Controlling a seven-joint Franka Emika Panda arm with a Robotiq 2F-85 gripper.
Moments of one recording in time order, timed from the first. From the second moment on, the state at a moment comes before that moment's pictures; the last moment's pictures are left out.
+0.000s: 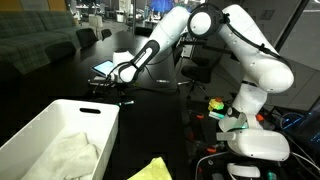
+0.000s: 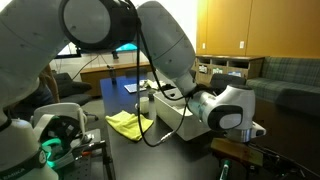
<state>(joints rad) -0.32 0.92 0.07 -1.59 -0.16 2.55 -0.68</state>
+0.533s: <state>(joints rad) -0.32 0.95 0.07 -1.55 -0.13 2.49 -0.70</state>
